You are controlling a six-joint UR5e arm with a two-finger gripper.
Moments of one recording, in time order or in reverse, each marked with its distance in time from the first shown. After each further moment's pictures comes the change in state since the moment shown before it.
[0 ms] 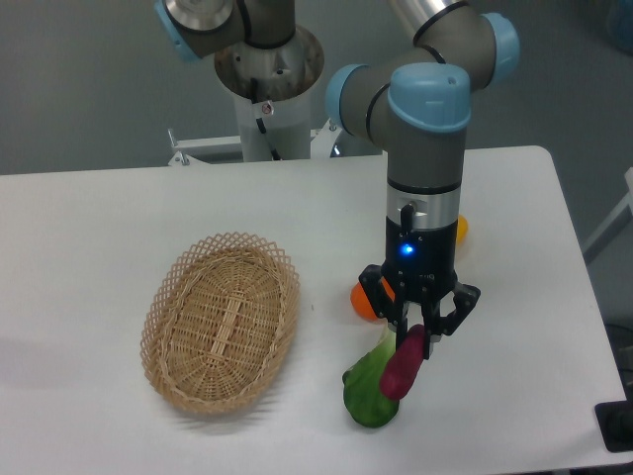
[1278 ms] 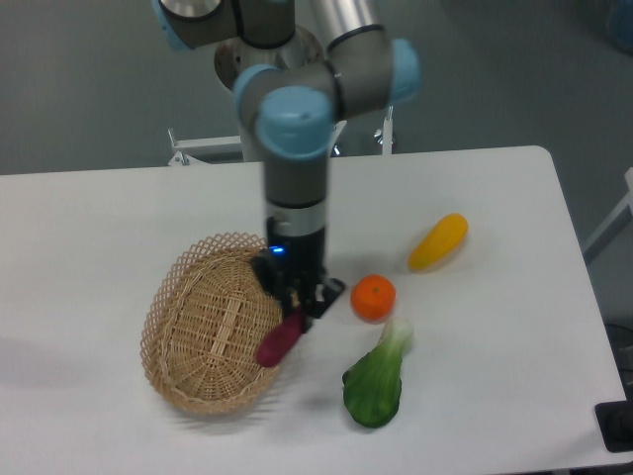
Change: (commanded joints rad) arm -0.342 0.078 -0.314 0.003 0.287 -0.038
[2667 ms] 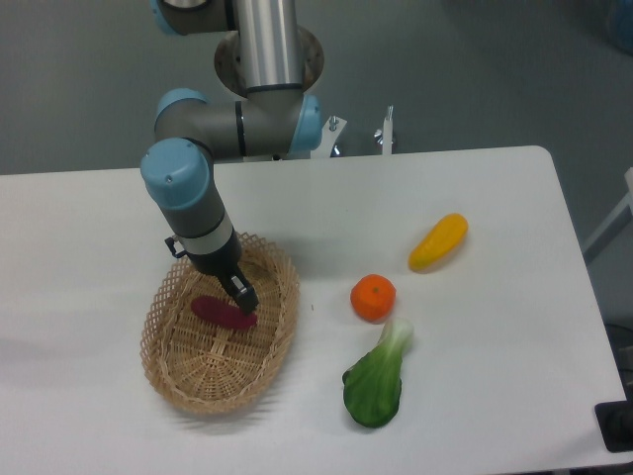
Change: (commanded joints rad) arm -0.075 -0.040 0.001 0.000 0.140 0.000
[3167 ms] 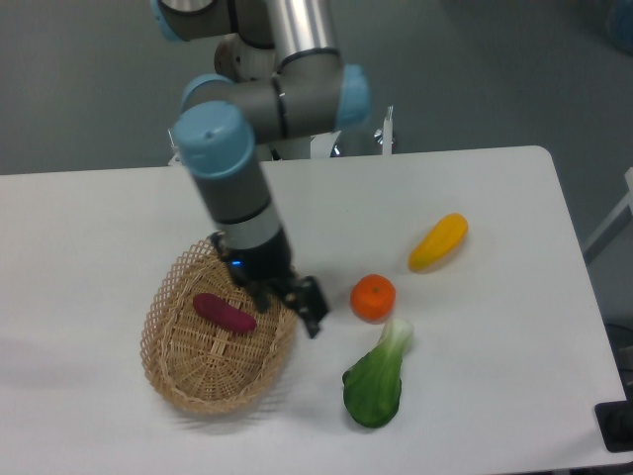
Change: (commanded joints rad) arm 0.224 0.023 0.243 -0.037 -0.003 0.051
